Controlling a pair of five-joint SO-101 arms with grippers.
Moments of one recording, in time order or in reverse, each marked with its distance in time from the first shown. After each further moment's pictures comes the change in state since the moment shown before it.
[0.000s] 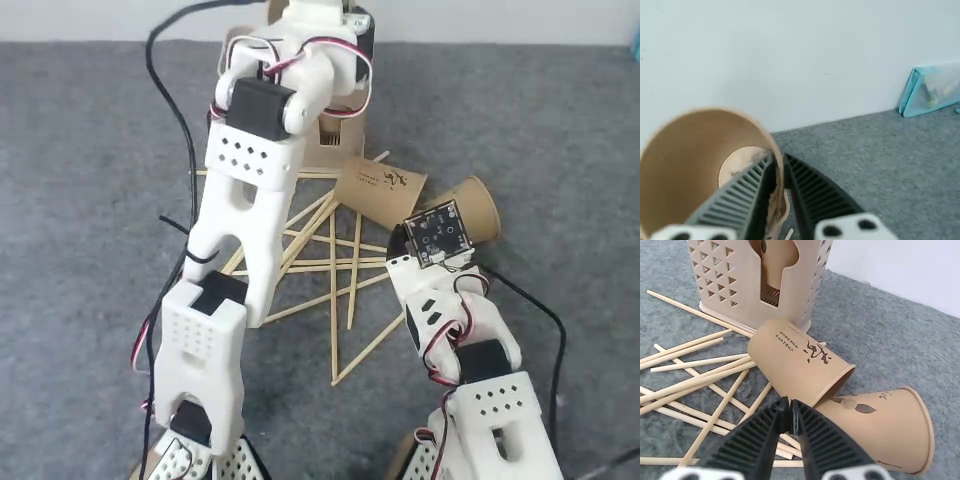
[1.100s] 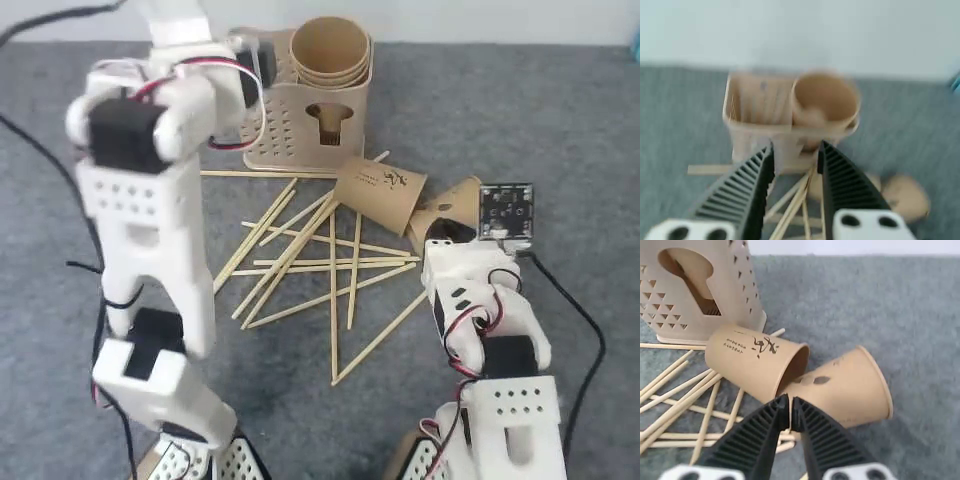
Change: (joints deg) left arm -12.0 -22.9 17.6 24.5 3.8; right arm 9.4 -0.2 -11.2 16.5 -15.6
